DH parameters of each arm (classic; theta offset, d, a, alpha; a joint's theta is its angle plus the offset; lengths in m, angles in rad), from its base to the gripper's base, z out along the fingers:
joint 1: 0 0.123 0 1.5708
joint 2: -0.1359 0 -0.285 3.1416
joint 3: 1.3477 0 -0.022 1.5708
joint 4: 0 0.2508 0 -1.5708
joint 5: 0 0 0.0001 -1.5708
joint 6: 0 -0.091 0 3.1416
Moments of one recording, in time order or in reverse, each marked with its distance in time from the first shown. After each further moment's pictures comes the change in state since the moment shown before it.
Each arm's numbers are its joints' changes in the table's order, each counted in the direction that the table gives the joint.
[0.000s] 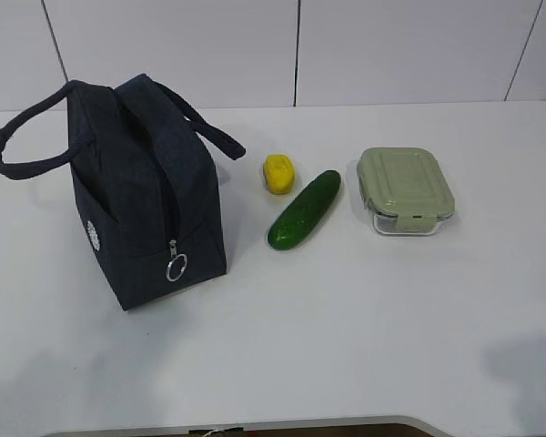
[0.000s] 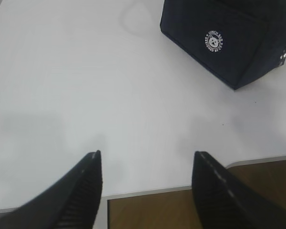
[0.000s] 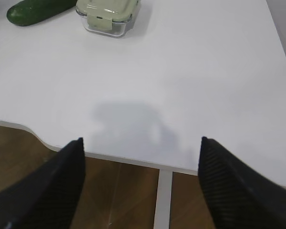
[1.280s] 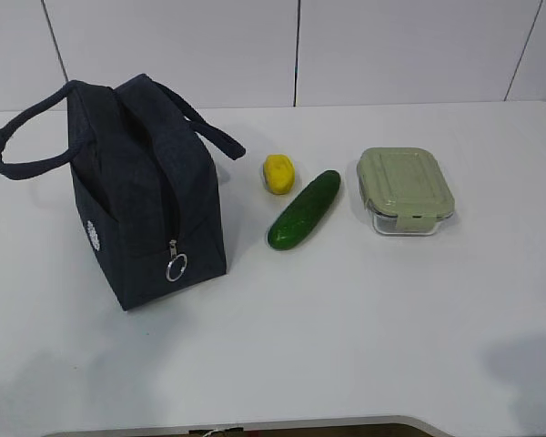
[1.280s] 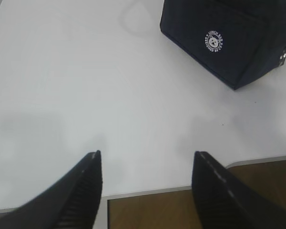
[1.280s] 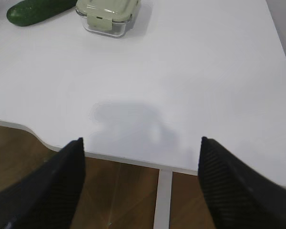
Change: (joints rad) left arm 0.000 0.000 0.000 0.000 0.000 0.000; right arm 0.000 0.000 0.000 0.000 0.000 0.000
